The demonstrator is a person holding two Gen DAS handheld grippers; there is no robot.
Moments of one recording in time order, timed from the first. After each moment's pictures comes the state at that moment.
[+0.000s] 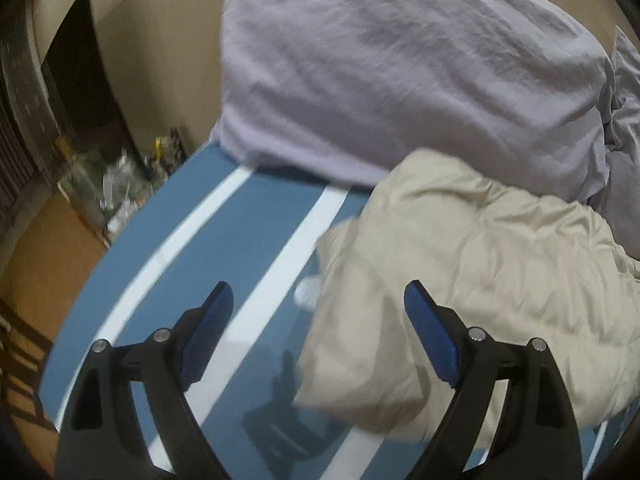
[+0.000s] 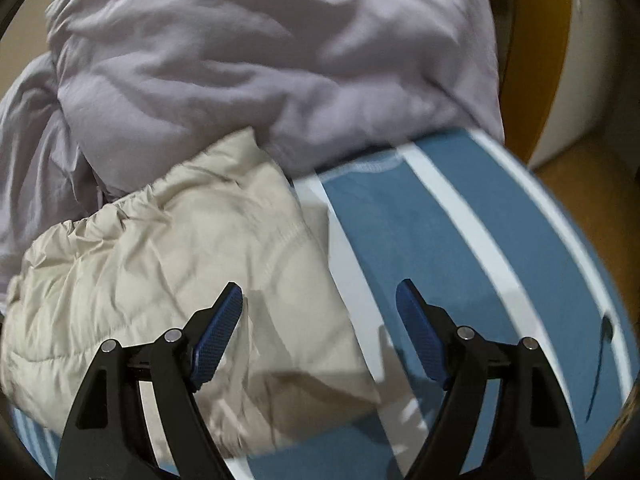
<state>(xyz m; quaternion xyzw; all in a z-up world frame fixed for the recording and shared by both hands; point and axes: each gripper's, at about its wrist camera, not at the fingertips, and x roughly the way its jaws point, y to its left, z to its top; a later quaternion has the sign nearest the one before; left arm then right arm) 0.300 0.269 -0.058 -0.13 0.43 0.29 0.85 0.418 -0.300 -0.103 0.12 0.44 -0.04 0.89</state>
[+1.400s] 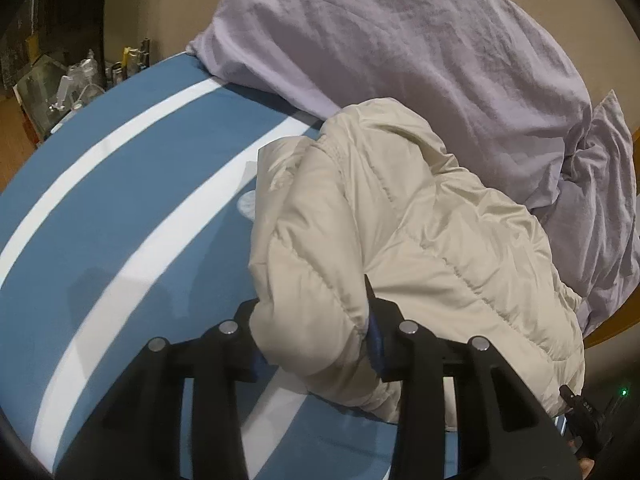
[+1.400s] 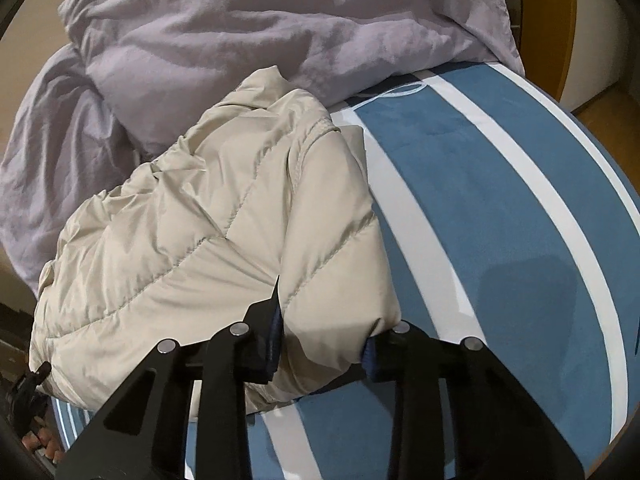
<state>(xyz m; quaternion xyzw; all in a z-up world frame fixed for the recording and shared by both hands) 0.261 0.252 -0.078 -0.30 0.42 0.20 0.83 0.373 -0.270 -0.116 0.17 0.47 0.02 0.87</state>
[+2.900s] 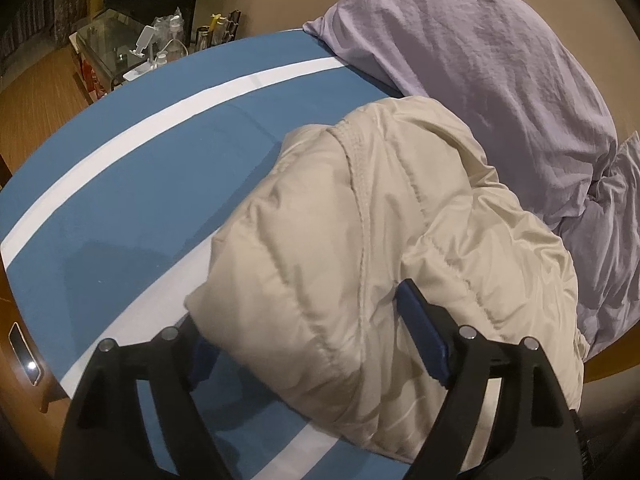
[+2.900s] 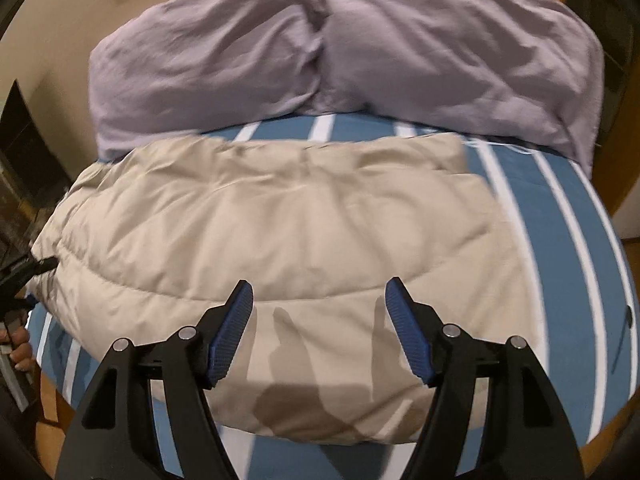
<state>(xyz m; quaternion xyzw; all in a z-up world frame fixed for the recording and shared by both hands) 0.143 0.266 -0.090 -0.35 0.42 0.27 0.80 0.269 -0.136 -0.075 -0.03 0.43 0.16 0.89</state>
